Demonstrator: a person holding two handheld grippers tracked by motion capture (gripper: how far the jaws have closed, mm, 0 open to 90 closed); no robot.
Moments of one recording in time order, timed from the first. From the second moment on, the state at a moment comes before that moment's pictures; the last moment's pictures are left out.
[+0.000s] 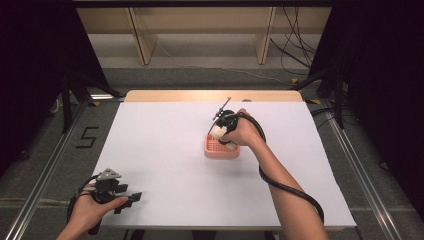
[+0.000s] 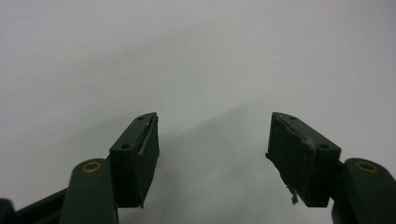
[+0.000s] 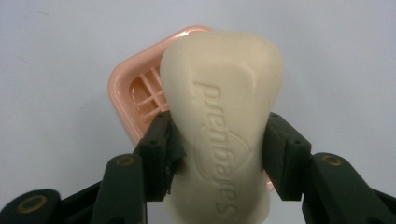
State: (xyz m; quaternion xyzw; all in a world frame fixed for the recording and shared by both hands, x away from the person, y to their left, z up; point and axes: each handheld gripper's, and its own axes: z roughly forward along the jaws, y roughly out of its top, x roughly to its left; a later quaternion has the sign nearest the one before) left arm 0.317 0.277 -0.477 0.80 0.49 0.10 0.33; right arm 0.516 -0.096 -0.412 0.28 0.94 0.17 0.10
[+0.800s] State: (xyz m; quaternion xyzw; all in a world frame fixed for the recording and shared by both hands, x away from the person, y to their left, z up) left arm 0.317 0.277 -0.477 0.80 0.49 0.10 0.33; right arm 0.521 -0.092 -0.421 0.27 0.94 0.16 0.10
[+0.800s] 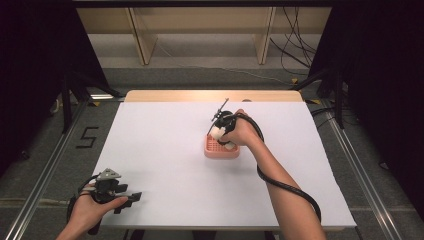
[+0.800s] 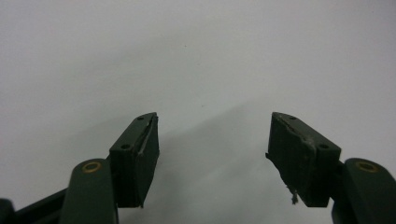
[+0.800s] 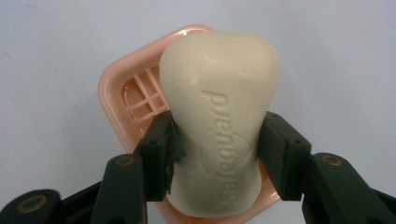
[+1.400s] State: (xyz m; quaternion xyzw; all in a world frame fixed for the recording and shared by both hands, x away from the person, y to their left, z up) left arm 0.317 0.277 -0.477 0.80 0.49 0.10 0.33; right arm 0.523 -0.092 -0.426 0.26 0.95 0.16 0.10
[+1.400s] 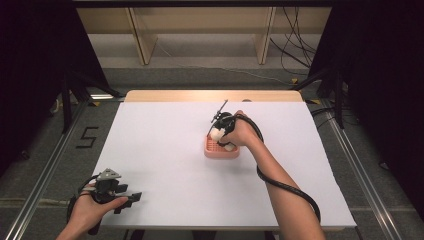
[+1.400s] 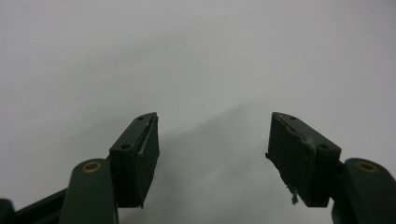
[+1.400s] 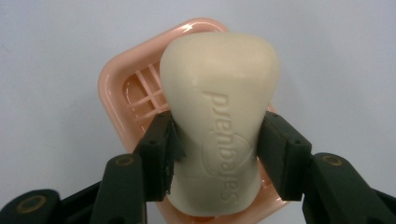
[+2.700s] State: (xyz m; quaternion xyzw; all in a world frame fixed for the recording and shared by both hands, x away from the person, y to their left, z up) left arm 0.317 0.276 -0.478 0.80 0.49 0.10 0.33; right arm 0.401 -0.175 -0.441 0.41 0.87 0.27 0.08
